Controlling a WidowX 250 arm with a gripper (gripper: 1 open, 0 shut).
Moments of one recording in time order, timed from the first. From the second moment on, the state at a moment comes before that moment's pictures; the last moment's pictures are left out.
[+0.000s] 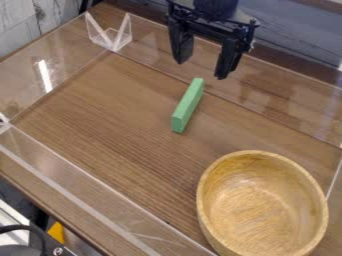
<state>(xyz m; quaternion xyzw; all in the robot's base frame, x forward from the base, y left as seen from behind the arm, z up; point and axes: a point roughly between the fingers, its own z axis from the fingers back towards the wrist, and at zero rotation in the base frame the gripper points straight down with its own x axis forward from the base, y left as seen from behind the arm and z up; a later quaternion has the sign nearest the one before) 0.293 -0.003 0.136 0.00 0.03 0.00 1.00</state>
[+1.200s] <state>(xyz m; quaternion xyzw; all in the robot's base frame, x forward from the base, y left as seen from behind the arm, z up) 0.304 0.029 0.046 0.03 0.04 -0.02 1.00</state>
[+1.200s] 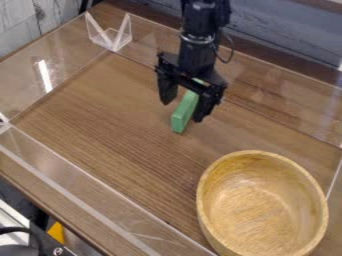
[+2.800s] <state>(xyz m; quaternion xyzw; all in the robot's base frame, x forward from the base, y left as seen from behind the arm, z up) 0.310 0.040 0.048 0.00 0.06 0.00 1.00</state>
